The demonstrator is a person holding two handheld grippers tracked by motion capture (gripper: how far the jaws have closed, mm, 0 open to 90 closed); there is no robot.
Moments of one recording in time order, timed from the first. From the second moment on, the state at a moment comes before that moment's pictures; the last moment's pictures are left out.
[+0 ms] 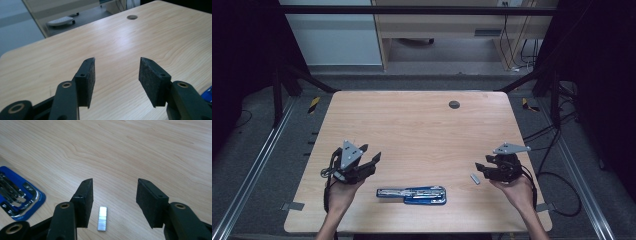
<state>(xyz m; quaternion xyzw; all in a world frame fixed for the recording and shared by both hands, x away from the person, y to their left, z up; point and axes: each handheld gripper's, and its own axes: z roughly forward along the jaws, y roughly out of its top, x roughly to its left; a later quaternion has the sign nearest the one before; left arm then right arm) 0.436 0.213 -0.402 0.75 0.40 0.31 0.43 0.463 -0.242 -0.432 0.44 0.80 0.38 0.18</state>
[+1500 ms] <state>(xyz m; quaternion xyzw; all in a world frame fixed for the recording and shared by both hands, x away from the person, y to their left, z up) 0.421 0.267 -0.454 0.74 0.46 0.30 0.39 0.474 -0.213 -0.477 0.45 0.84 0.26 0.14</state>
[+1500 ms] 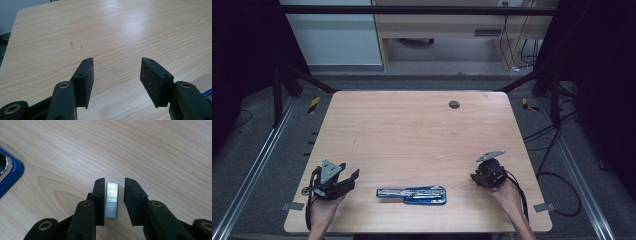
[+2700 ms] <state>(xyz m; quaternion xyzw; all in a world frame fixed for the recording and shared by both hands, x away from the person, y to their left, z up) 0.422 0.264 -0.456 0.75 0.45 0.29 0.38 0.468 -0.222 -0.477 0.36 0.89 0.26 0.12</state>
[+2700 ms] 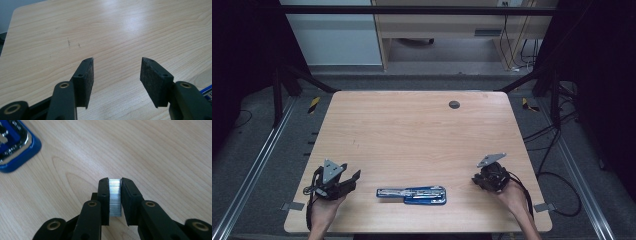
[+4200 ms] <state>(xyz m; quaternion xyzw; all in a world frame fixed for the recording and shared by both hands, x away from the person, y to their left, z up) 0.424 0.262 -0.457 0.76 0.45 0.29 0.36 0.467 -0.221 -0.479 0.40 0.87 0.26 0.10</state>
